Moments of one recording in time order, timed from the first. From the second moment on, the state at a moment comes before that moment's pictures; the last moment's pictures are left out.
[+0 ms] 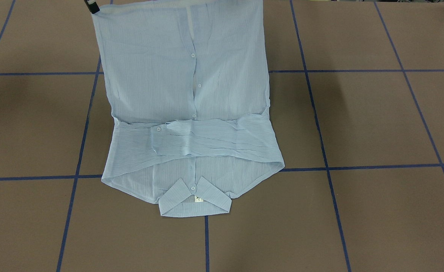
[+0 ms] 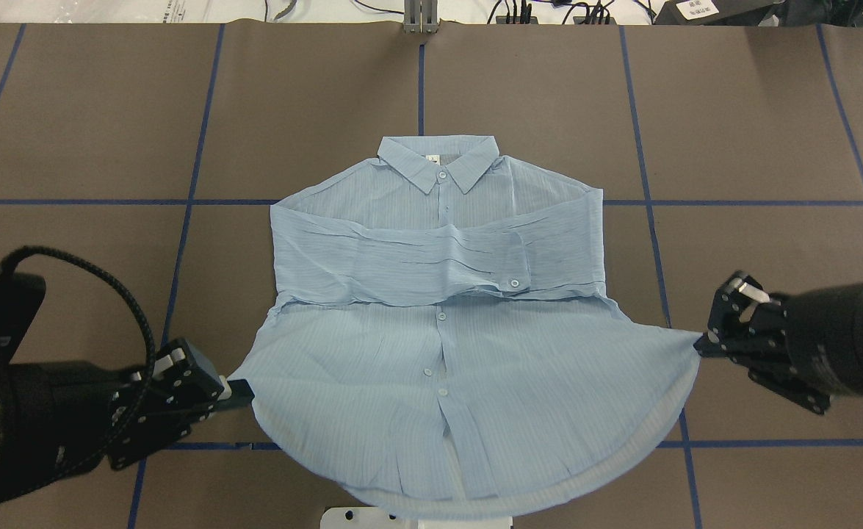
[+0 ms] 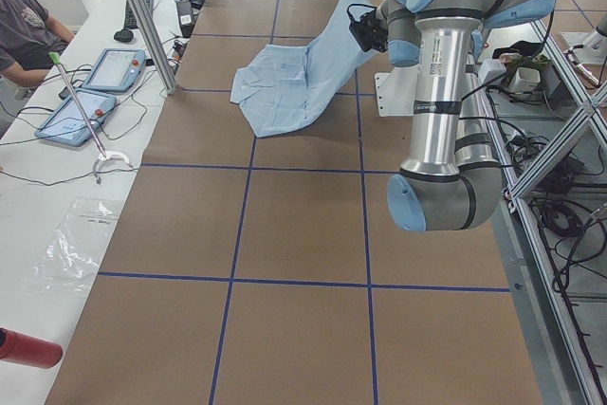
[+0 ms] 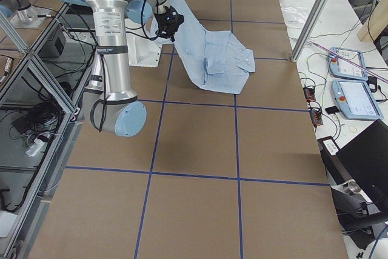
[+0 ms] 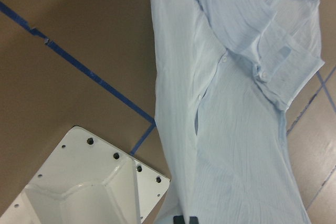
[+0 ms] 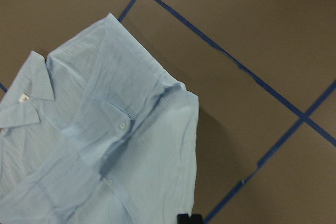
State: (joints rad) left arm -0.30 -1.70 -2.59 -1.81 -1.60 -2.07; right arm 0.57 -1.38 2.66 -1.93 1.81 2.10
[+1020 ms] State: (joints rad) left arm -0.61 -1.95 -2.00 -1.90 -1.63 -1.76; right arm 0.75 -1.13 1.98 -1.68 1.83 1.89
